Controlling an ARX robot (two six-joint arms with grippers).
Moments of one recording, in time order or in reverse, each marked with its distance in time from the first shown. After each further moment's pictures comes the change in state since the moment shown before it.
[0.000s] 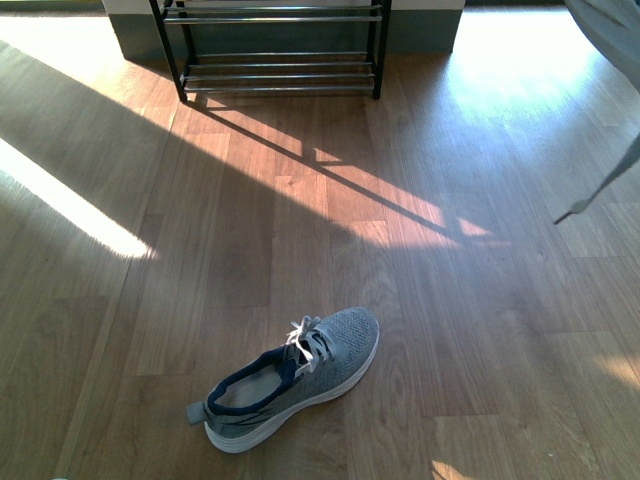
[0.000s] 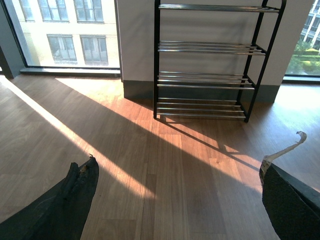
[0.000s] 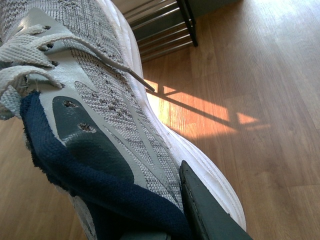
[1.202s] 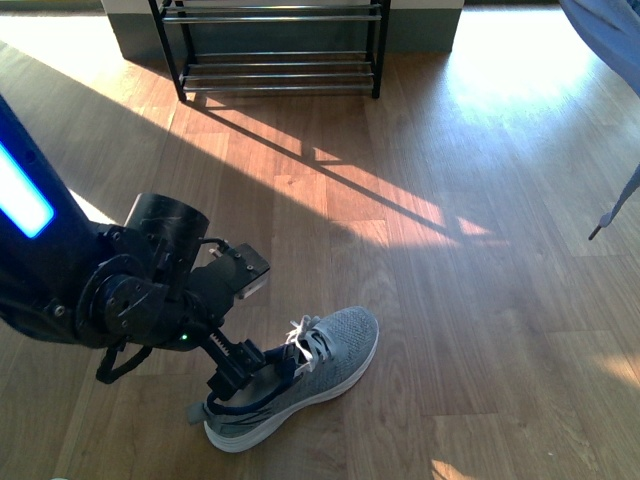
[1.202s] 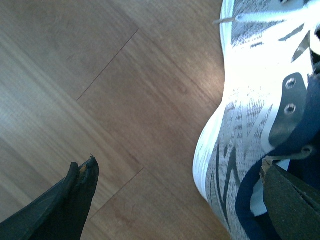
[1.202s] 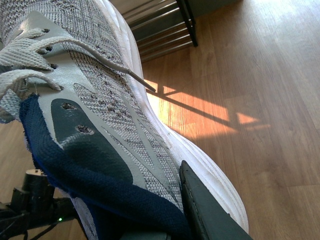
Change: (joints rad) left arm -0.311 2.579 1.086 0.390 0.108 0.491; right arm -0.002 0.000 0.000 0.000 0.001 0.000
